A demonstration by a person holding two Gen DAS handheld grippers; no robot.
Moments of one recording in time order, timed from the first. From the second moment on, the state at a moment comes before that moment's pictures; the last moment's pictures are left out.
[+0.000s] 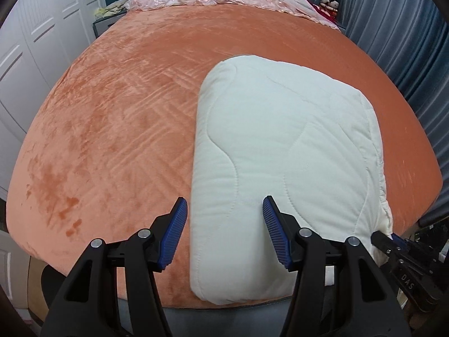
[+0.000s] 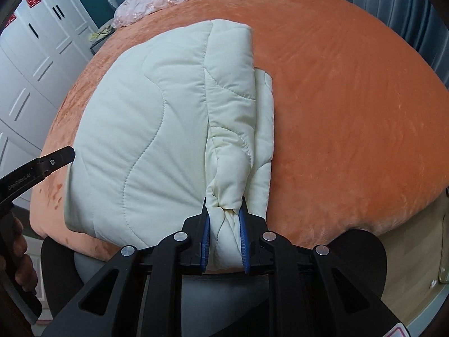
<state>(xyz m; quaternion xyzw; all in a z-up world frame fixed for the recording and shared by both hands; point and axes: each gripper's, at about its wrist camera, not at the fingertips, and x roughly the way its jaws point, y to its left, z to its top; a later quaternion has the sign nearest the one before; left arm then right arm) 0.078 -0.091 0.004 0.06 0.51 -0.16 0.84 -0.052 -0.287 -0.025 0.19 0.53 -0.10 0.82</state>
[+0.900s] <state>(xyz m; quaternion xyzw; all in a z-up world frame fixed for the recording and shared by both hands) 0.136 -0.137 0.027 0.09 0.47 -0.15 0.86 0.010 -0.335 0.040 0.24 0.47 -0.11 0.84</state>
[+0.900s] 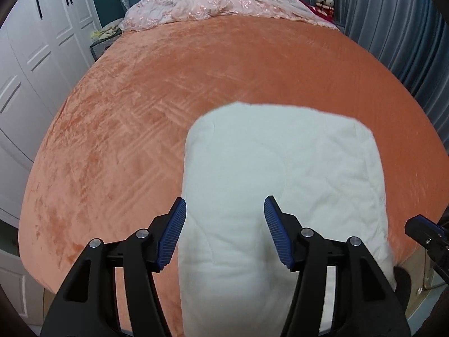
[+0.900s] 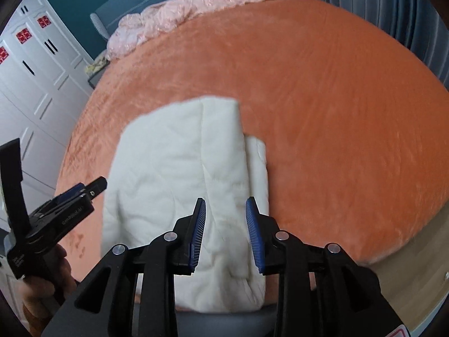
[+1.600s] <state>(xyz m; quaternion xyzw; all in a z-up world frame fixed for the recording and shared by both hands) 0.216 -0.194 -0.050 0.10 0.52 -0.12 0.84 0.114 -0.341 -0.063 0.26 0.50 -0.17 0.81</state>
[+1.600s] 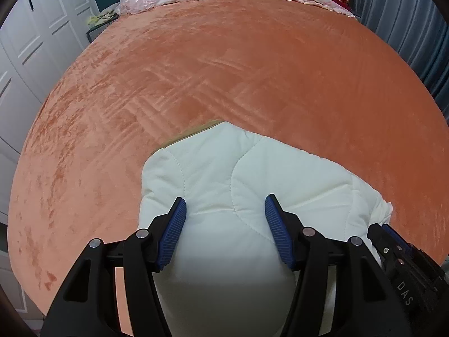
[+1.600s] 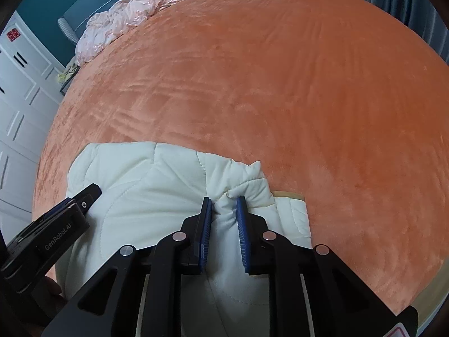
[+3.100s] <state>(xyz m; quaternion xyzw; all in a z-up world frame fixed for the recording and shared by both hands) 0.219 -0.195 -0.091 0.10 0.49 -0.10 0.86 0.114 -0.345 -0.093 0.23 0.46 -0.18 0.84</state>
